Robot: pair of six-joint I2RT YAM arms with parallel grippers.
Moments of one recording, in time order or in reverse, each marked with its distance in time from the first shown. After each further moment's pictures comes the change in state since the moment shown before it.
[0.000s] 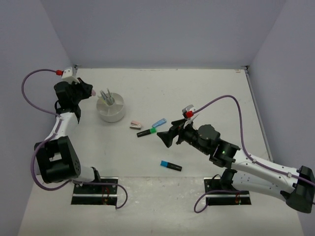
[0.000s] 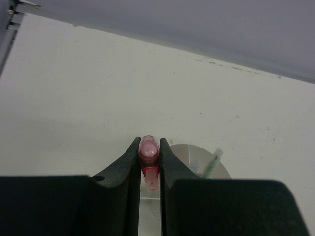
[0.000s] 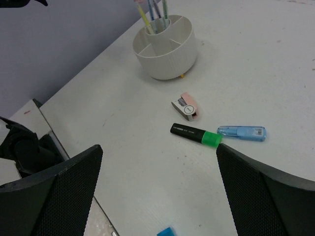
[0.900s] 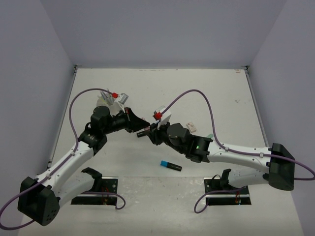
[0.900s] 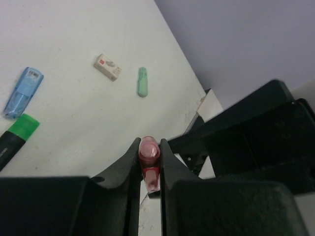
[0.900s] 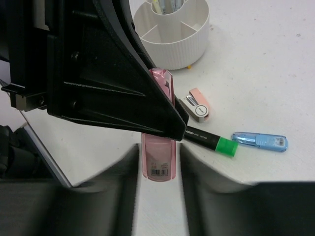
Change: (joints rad) left arm -0.715 -0.447 -0.289 -0.124 0.319 -0.463; right arm 0.172 0.369 0.220 0.009 0.174 -0.057
